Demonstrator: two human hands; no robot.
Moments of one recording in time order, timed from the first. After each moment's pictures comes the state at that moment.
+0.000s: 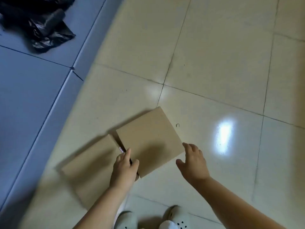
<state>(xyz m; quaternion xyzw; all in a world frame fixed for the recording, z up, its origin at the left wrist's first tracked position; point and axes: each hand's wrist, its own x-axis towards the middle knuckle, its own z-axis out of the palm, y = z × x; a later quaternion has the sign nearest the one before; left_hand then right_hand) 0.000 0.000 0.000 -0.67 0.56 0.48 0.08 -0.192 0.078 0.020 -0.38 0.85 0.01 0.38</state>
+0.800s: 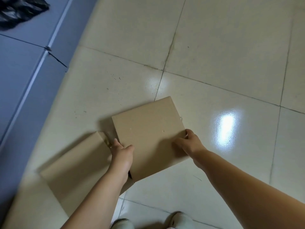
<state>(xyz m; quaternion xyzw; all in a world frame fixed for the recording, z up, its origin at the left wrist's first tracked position) -0.031 -0.031 -0.089 -0.75 0.29 0.60 -0.04 -0.227 0.034 -0.084 -0.09 0.82 -0.17 0.54</state>
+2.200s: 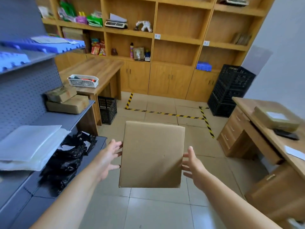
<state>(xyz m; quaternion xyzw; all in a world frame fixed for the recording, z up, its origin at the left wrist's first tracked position) -0.098 -0.088 0.739 -0.42 0.55 0.69 -0.20 -0.316 0.090 0.724 -0.10 0.77 -0.50 0.38</state>
